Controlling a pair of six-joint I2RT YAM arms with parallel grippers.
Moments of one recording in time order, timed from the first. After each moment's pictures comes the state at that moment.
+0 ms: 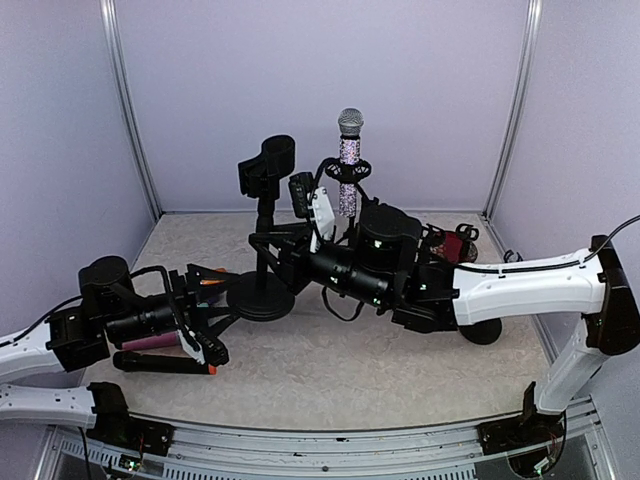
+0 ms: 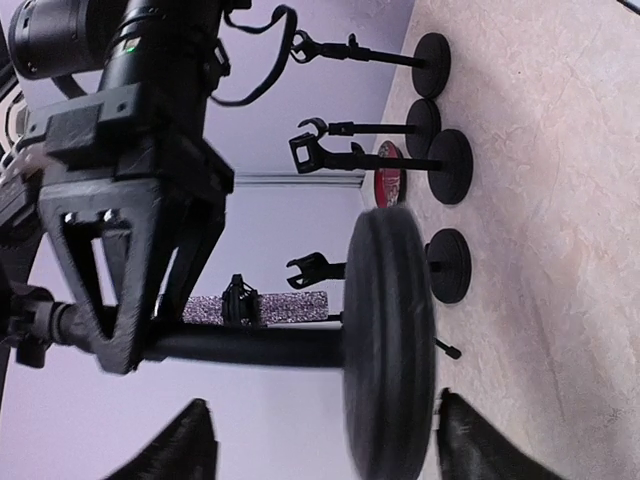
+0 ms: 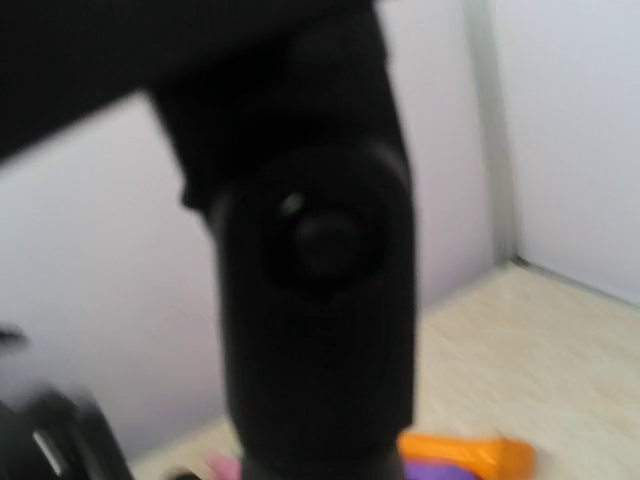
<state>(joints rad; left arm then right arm) -0.95 0.69 0.53 0.04 0.13 1.53 1.22 1.65 1.26 0.50 0.13 0.22</state>
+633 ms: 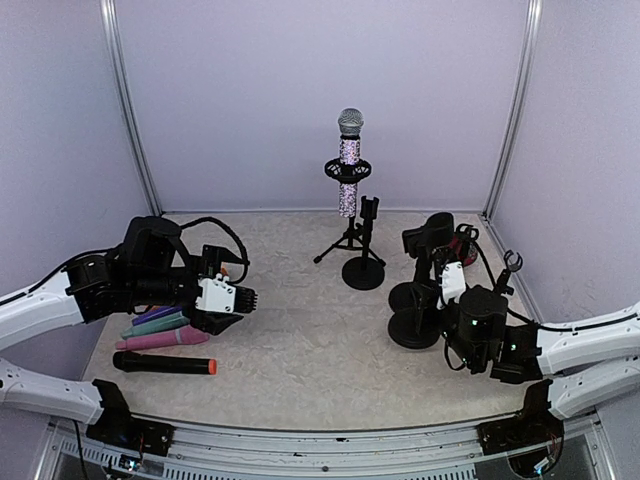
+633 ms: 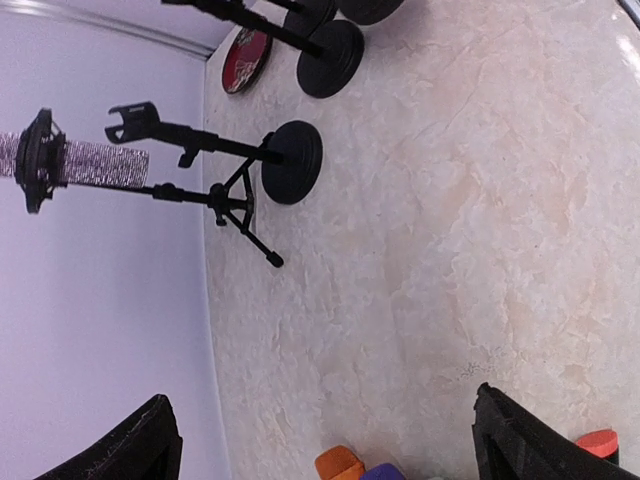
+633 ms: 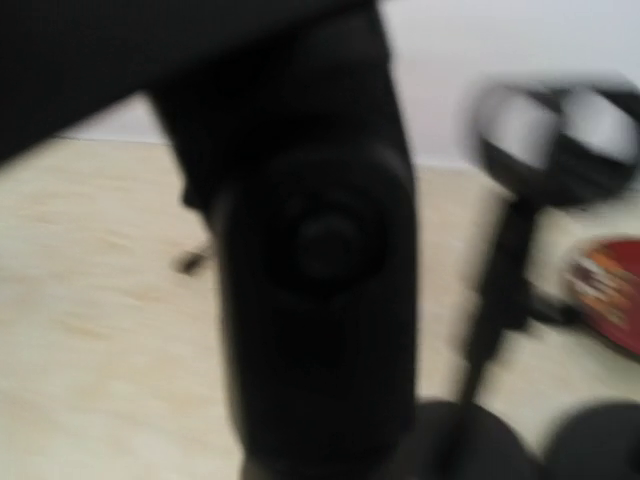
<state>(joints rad) -0.82 1.01 0.84 -0.42 0.07 1.17 1.09 1.09 0.41 0.48 0.76 0.21</state>
